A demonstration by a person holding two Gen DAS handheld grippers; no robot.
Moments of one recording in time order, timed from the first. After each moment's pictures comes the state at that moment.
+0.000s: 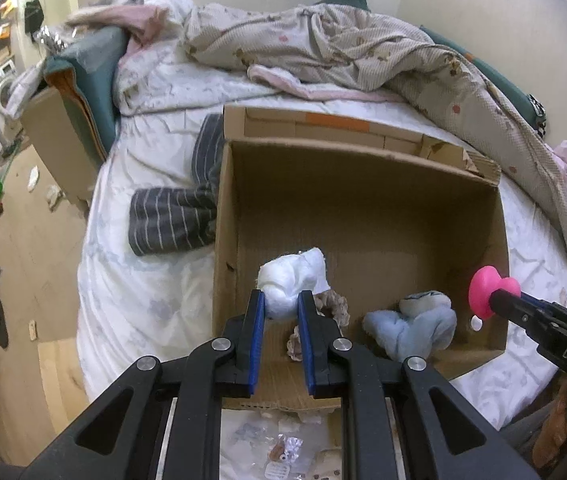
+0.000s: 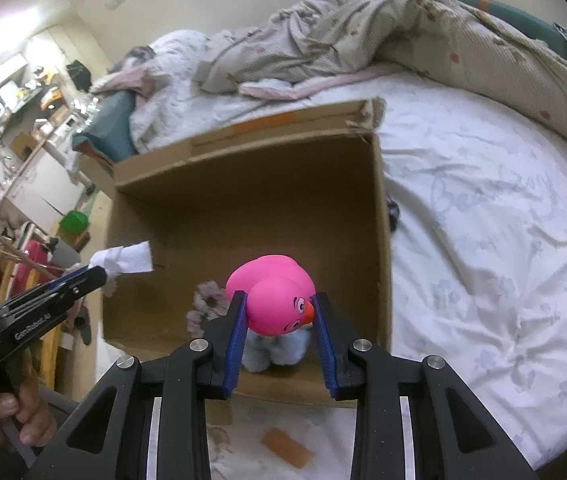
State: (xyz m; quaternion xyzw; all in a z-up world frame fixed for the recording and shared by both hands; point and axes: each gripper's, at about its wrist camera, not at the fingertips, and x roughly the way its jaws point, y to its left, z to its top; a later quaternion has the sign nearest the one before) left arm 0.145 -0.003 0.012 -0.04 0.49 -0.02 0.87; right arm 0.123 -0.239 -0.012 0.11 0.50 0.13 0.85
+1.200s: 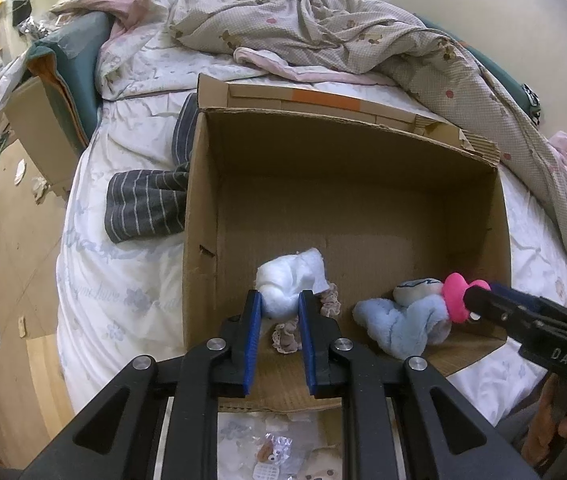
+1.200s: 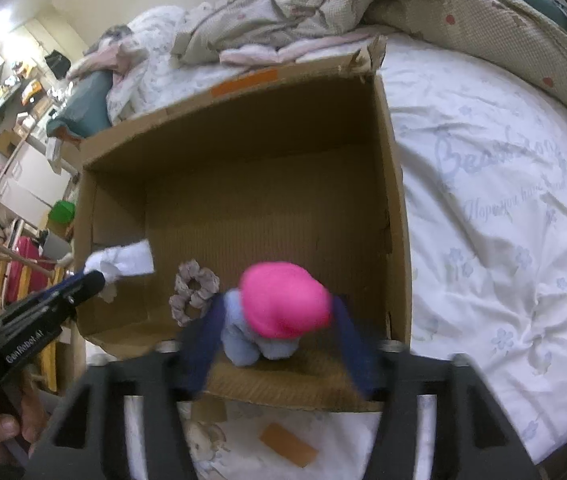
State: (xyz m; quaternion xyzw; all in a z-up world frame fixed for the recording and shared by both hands) left arm 0.148 -0.011 -0.005 -0.04 0.51 -0.04 0.86; right arm 0.132 -0.229 -0.034 0.12 0.53 0.12 0.83
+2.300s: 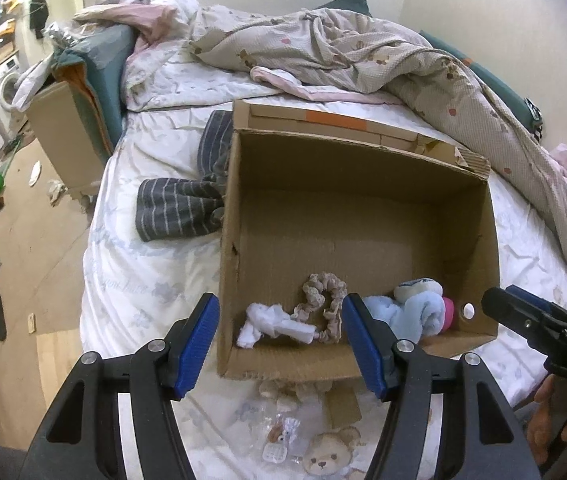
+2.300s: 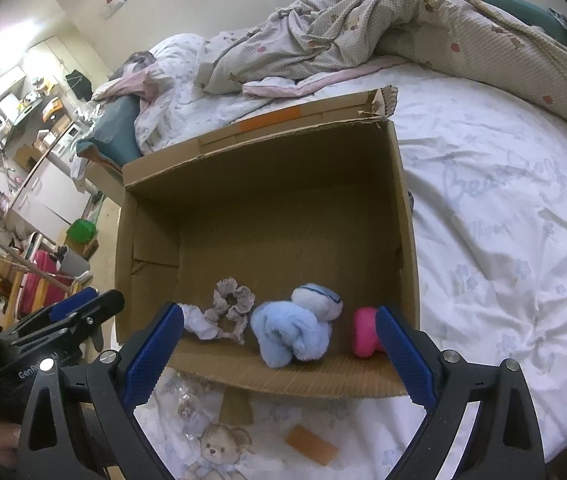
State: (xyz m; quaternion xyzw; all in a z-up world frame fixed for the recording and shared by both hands) left arm 0.117 0.003 0.023 -0.05 0.48 -0.02 0.87; right arm 0.111 -0.227 -0.010 0.13 0.49 0.14 0.85
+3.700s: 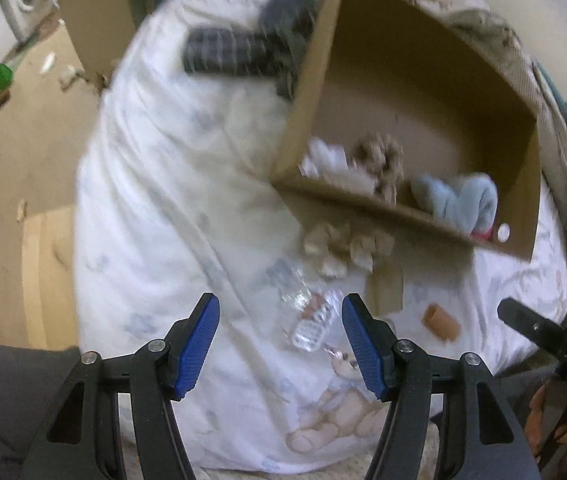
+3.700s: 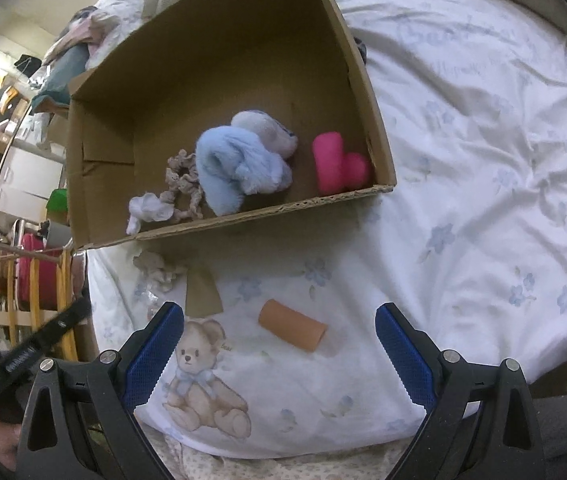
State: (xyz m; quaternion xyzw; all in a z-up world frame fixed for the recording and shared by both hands) left arm 0.054 0.040 -0.057 -0.13 0.62 0.01 0.77; right arm 0.060 -0.238 -0.076 0.16 0.62 0.10 0.76
